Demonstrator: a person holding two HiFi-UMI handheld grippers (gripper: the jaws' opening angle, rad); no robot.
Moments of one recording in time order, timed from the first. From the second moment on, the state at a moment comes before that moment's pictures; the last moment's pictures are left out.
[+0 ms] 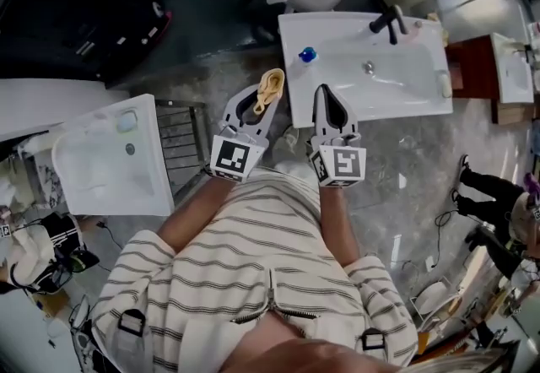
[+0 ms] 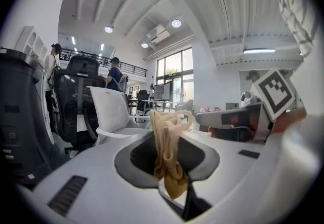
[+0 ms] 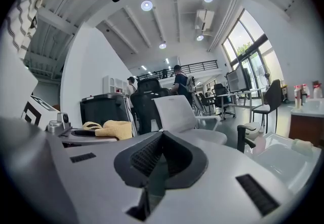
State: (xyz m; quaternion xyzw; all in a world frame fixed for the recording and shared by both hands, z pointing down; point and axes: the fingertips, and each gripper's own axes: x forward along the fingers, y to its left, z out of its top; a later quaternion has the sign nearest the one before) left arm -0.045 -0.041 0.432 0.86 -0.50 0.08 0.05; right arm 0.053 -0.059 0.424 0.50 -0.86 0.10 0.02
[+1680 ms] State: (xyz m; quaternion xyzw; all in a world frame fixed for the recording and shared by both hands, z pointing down) left arm -0.047 -0.112 0.524 0.85 -0.50 0.12 0.10; right arm 0.032 -0.158 0.599 0.46 -0.86 0.16 0.14
